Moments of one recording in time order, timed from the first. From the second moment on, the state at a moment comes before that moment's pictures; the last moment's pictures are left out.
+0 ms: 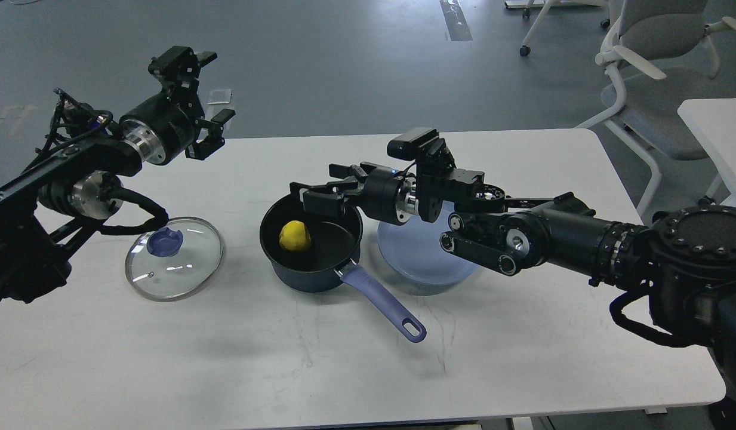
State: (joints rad) left arm -0.89 0.51 -0.55 -0.99 0.16 -0.10 -0.12; right arm 1.18 0.00 -0.04 0.73 -1.08 -0.14 0.40
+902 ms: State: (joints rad) left arm -0.68 0.50 -0.73 -0.99 0.14 -0.24 -0.18; right arm 0.99 0.00 0.62 0.72 -0.14 0.00 0.15
